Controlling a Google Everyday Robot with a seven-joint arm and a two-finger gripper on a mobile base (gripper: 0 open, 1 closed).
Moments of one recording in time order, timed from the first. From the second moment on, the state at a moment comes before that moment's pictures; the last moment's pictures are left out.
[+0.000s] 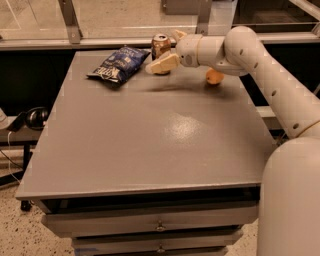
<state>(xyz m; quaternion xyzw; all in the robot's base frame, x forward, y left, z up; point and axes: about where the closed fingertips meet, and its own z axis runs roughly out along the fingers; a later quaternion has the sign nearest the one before) 0.798 -0.002 0.905 -0.46 0.61 0.27 0.59</state>
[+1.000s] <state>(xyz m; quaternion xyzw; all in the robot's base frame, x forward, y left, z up) 0.690 -0.153 0.911 -0.45 0.60 0.24 0.62</state>
